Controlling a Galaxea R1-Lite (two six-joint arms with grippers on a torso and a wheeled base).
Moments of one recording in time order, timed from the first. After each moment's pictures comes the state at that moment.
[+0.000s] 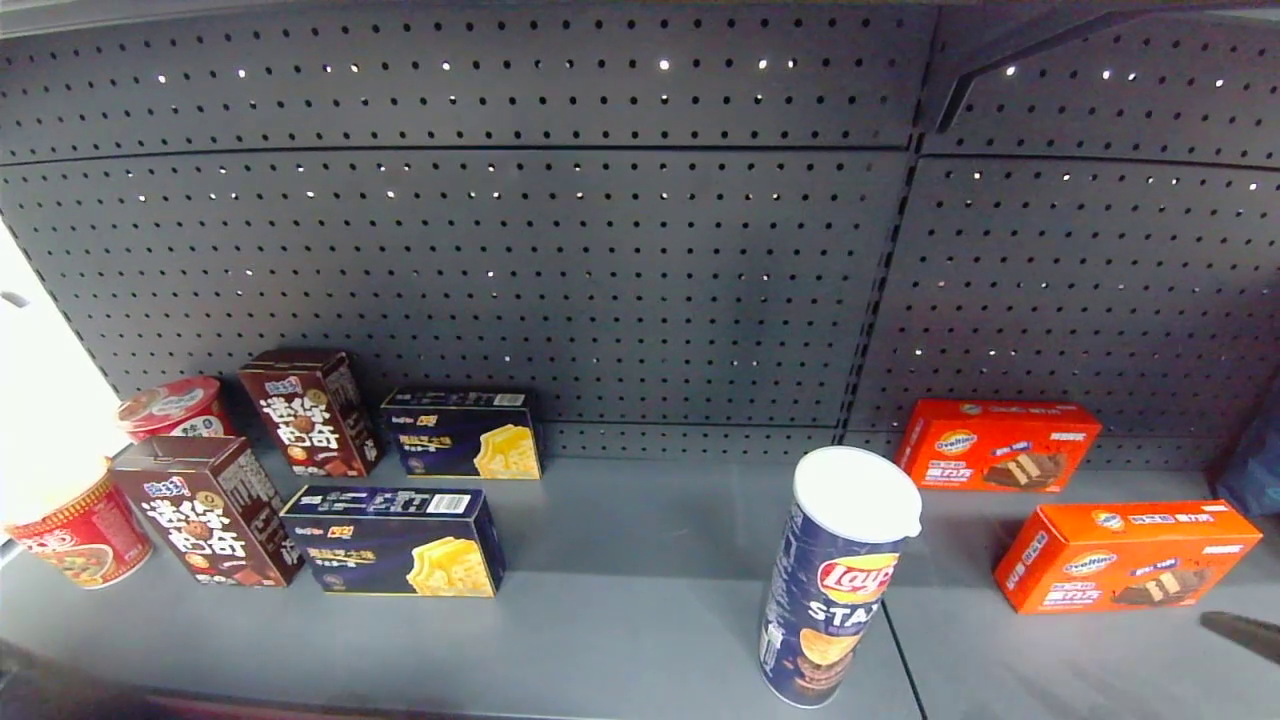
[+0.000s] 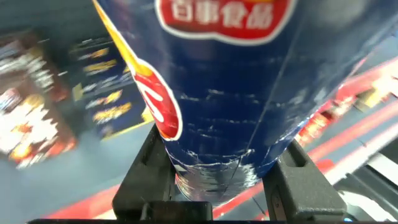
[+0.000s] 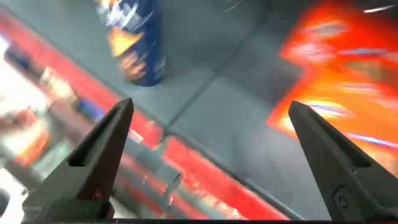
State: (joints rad) left arm -0.31 0.48 -0.49 0.11 -0.26 -0.01; right arm 0.60 0.67 -0.26 -0.17 -0.12 -0.12
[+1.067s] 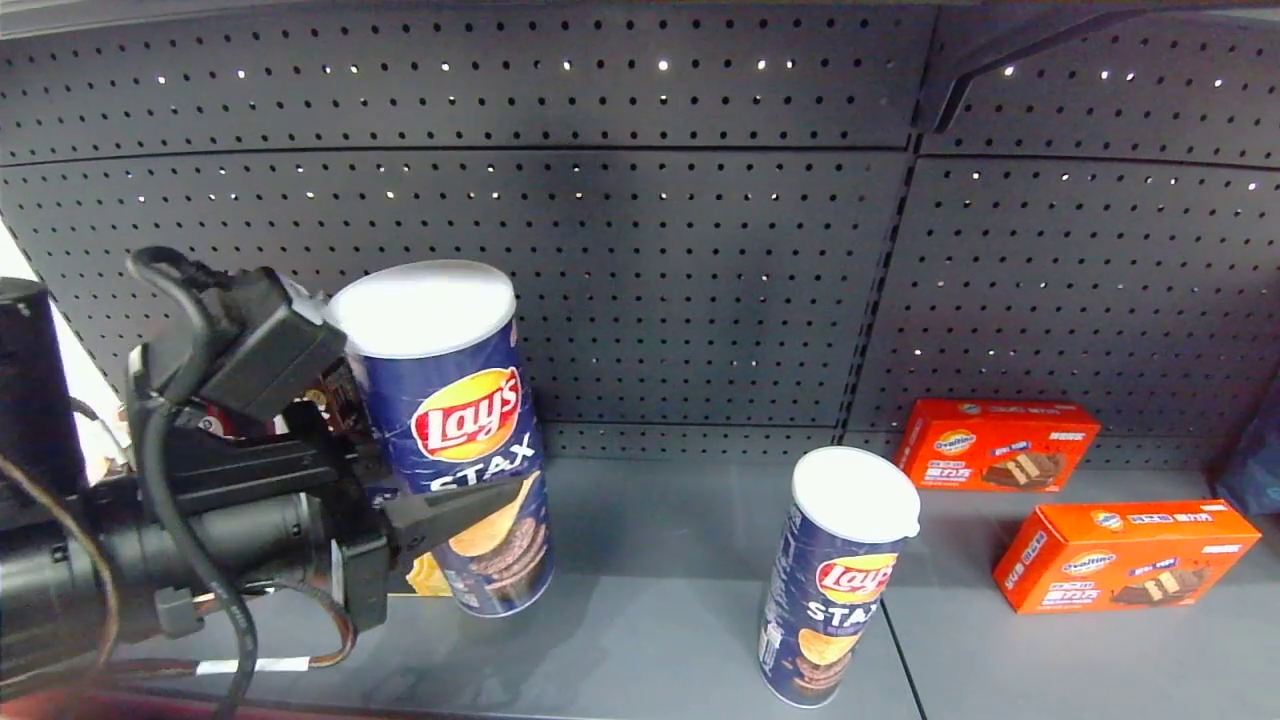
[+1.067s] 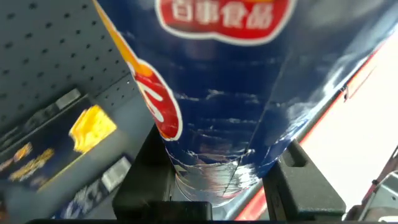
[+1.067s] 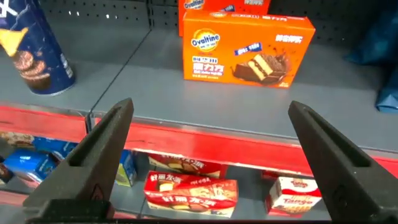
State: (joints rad) left arm -0.50 1.29 -0.70 -0.31 -0.27 0.15; right arm 0.31 0.00 -0.08 0.11 -0.21 -0.03
